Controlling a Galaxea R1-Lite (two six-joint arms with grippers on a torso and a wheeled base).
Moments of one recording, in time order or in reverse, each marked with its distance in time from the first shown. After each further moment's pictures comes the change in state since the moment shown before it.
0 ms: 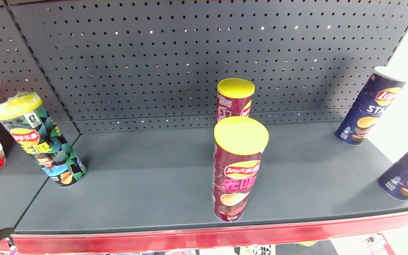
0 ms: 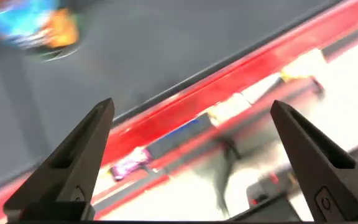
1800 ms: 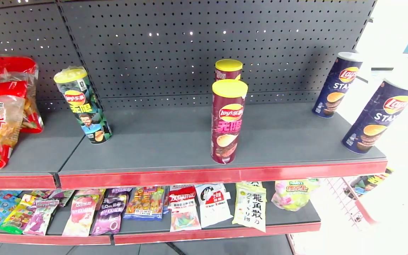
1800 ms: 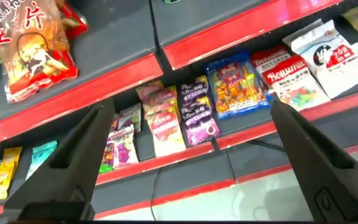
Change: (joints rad) left arm 0.059 -0.277 0.064 -0.008 0.258 0.182; right arm -0.014 -0.156 0.050 0.184 0.011 0.089
